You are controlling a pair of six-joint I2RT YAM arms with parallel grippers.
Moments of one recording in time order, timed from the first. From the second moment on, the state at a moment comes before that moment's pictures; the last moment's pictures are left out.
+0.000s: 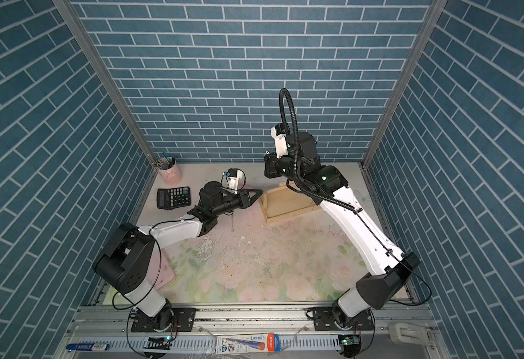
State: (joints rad) left arm -0.54 1.68 0.95 0.61 0.51 -0.74; right arm 0.67 1.53 1.82 -0.66 -0.07 0.29
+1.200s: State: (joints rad) left arm -0.57 1.75 0.98 0.71 0.56 -0.73; right arm 0.67 1.53 1.82 -0.66 -0.07 0.29
